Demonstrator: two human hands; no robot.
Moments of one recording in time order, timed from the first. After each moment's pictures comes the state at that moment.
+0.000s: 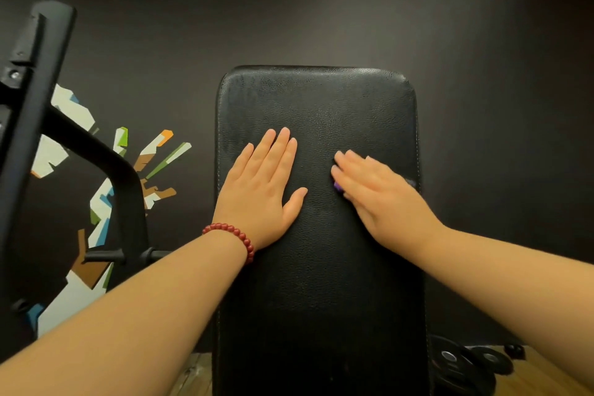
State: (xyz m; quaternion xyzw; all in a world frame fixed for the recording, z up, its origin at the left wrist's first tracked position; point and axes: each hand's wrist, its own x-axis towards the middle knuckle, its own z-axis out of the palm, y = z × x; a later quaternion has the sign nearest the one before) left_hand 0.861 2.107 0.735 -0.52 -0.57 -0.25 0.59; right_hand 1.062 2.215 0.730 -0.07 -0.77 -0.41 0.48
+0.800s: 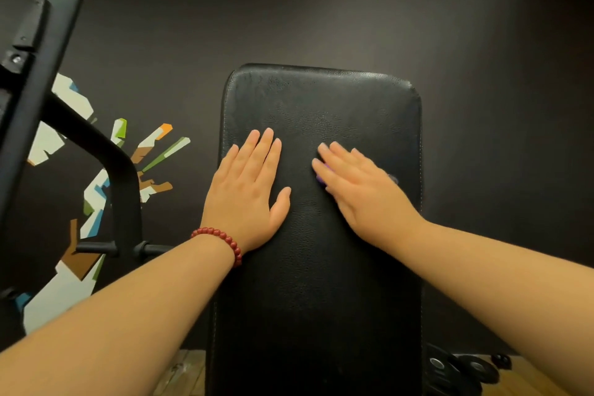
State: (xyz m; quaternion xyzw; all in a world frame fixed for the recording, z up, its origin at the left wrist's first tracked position) left_hand 0.849 2.097 0.729 -0.51 -0.57 -0.29 0.57; right_hand 1.041 2.200 0.745 -0.08 -0.77 -0.43 0.46
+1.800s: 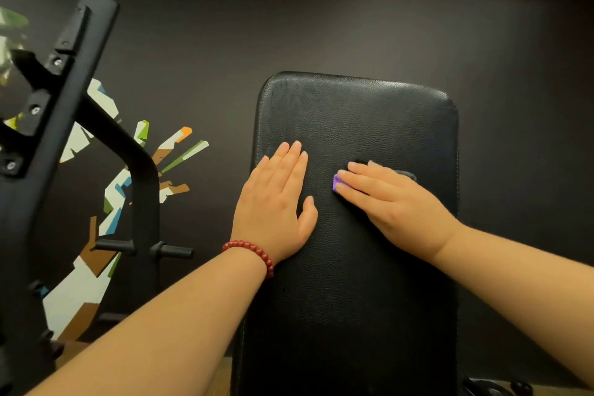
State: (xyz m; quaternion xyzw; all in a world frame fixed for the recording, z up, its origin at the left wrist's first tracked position) left_hand 0.845 2.095 0.722 -0.54 -0.52 -0.40 0.54; right_hand 1.037 2.208 0.755 0.06 -0.75 -0.49 0.44
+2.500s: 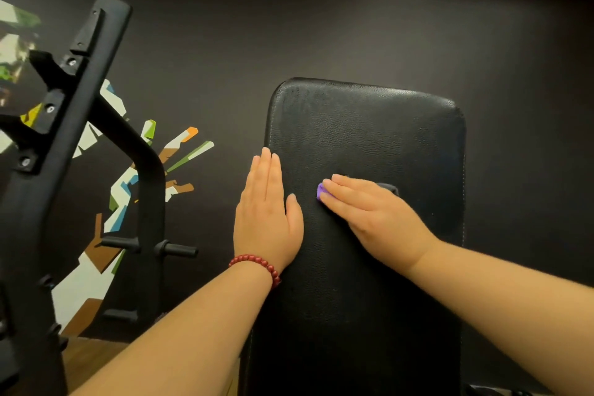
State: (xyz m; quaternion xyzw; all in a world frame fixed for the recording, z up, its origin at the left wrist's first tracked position) left_hand 0.846 2.087 0.707 -0.48 -0.57 -0.54 0.39; right_hand 1.008 2.189 0.745 0.06 -0.77 -0.44 0.45
